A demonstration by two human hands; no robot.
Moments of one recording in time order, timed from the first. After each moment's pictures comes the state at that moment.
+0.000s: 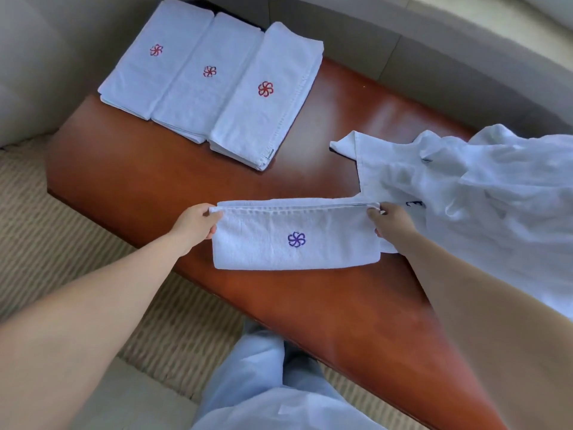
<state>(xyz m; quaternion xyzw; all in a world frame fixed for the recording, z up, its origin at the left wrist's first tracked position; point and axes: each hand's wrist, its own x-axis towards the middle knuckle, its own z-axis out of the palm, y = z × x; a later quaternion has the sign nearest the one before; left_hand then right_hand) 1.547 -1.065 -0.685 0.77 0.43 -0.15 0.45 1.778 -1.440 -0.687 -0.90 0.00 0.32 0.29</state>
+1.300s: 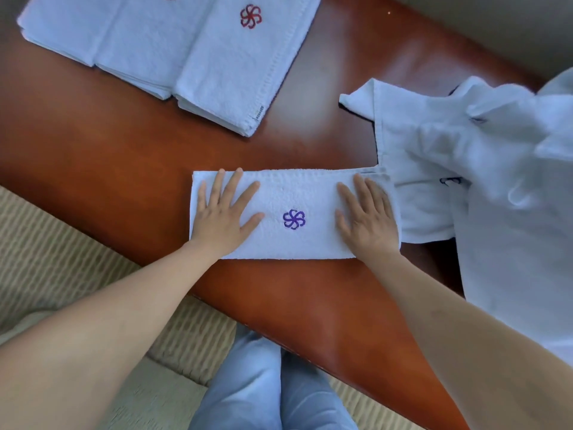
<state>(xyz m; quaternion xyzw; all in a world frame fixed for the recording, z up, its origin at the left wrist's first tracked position) 1.568 -1.128 -0.805 0.98 0.14 -0.14 0.05 1.723 -1.416 -0.792 -0.94 -0.31 0.12 0.10</state>
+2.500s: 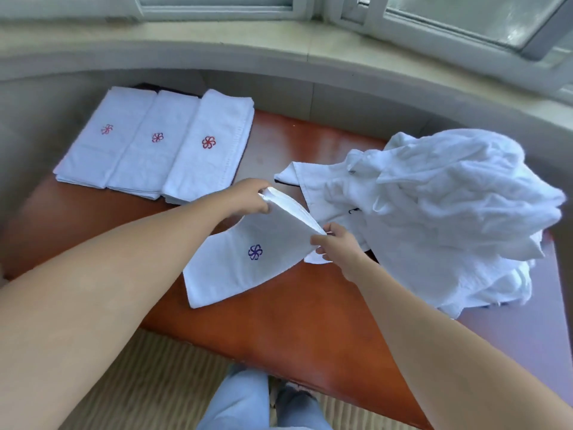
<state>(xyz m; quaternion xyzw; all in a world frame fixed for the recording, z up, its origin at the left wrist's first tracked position) 1.738 -1.194 -0.587 0.91 0.10 -0.23 0.33 1.716 -1.452 -0.621 -0.76 0.13 0.35 0.53</state>
